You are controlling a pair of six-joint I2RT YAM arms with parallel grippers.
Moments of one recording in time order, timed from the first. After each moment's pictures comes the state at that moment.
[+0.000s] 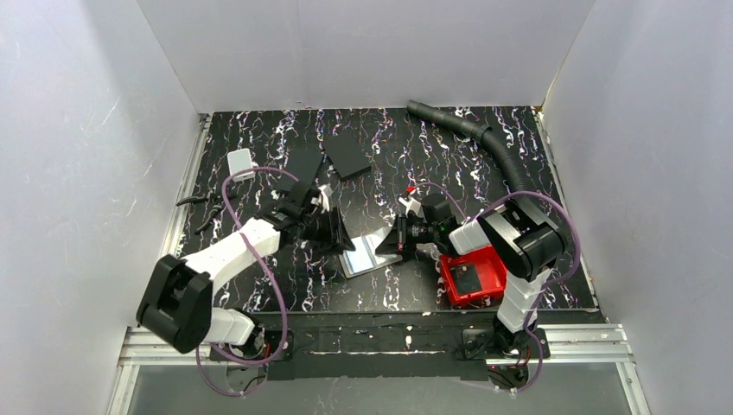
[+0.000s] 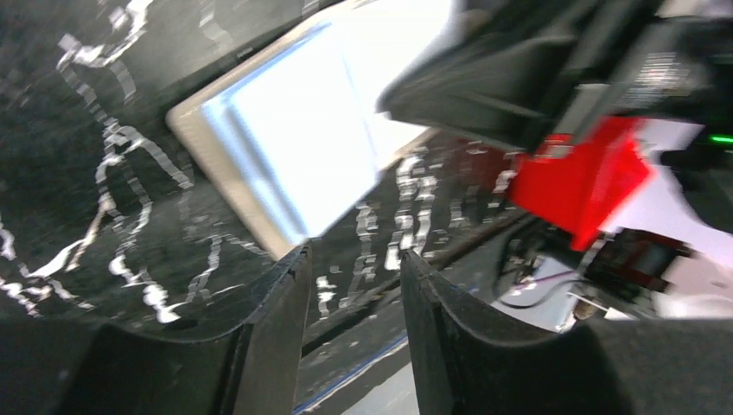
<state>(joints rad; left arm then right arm) -0.53 1.39 0.77 -0.43 0.37 -0.71 0.57 1.85 0.63 0.61 -0.74 0.77</state>
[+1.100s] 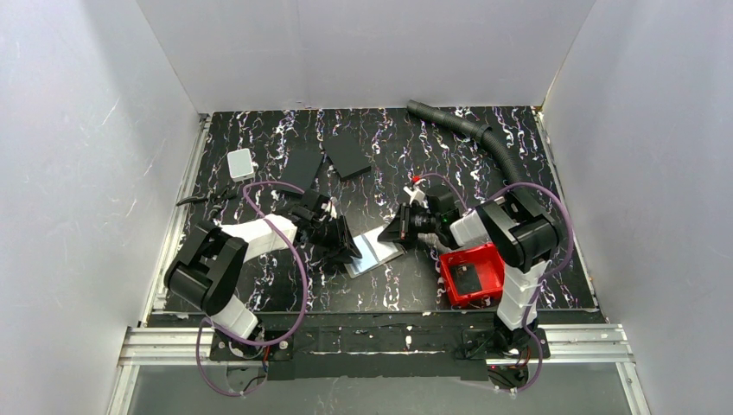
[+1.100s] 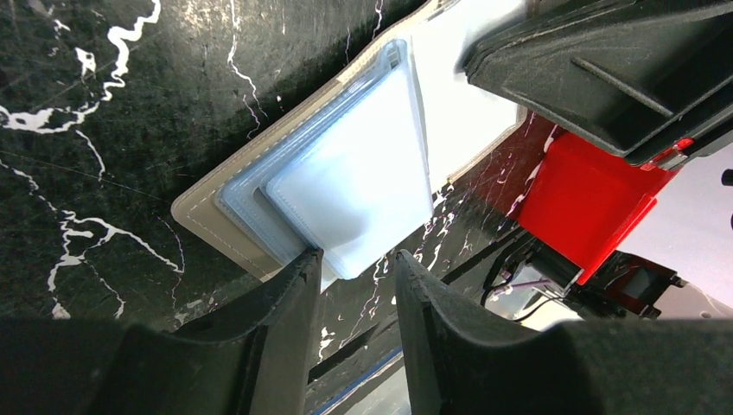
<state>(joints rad) -0.53 1.60 0.75 -0.23 0.46 -0.80 0.50 1.92 0.70 0.62 -0.75 0.75</state>
